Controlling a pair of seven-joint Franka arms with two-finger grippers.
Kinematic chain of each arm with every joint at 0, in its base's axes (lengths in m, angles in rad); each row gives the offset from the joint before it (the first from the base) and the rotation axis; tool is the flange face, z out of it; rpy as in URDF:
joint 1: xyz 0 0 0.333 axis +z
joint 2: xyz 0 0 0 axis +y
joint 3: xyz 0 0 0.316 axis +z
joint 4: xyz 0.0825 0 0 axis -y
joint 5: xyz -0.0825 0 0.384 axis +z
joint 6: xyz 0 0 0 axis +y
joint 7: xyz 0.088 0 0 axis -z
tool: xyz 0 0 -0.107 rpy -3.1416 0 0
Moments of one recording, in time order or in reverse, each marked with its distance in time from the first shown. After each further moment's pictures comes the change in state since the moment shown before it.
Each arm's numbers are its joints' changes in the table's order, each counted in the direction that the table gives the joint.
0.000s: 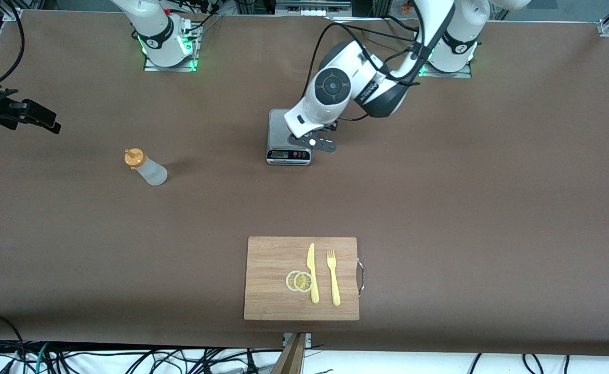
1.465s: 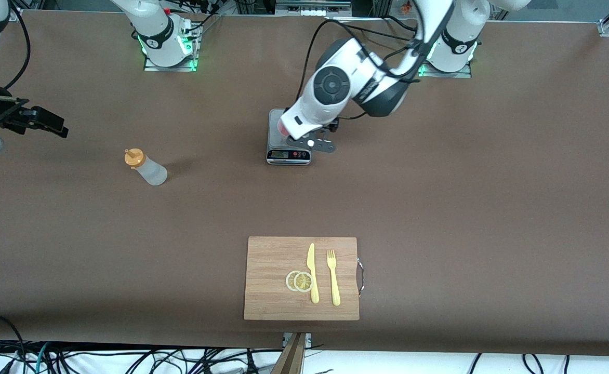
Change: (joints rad) left arm -0.015 -0.027 0.104 0.112 -0.050 0.156 -0.027; right arm 0.004 0.040 0.004 -0.011 0.000 0.002 -0.040
